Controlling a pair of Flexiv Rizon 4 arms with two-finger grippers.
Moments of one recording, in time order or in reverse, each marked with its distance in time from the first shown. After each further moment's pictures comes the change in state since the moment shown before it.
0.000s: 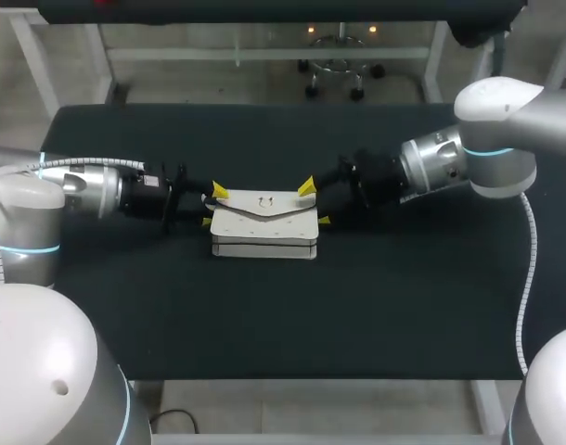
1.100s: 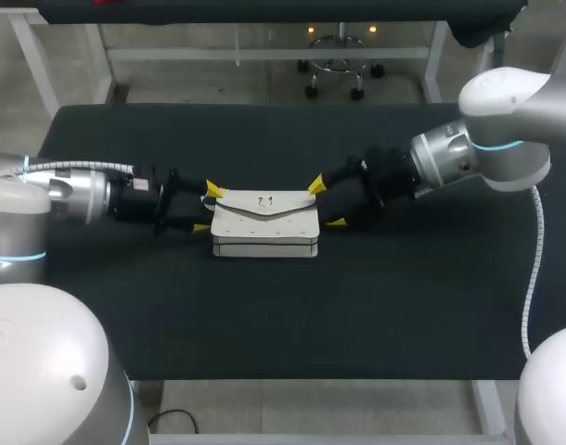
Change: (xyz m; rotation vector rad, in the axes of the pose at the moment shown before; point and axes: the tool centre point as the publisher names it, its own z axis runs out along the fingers) left arm 0.012 0.025 -0.022 0.026 -0.003 0.029; right arm -0.008 -0.004 -0.026 -0.034 -0.098 -0.022
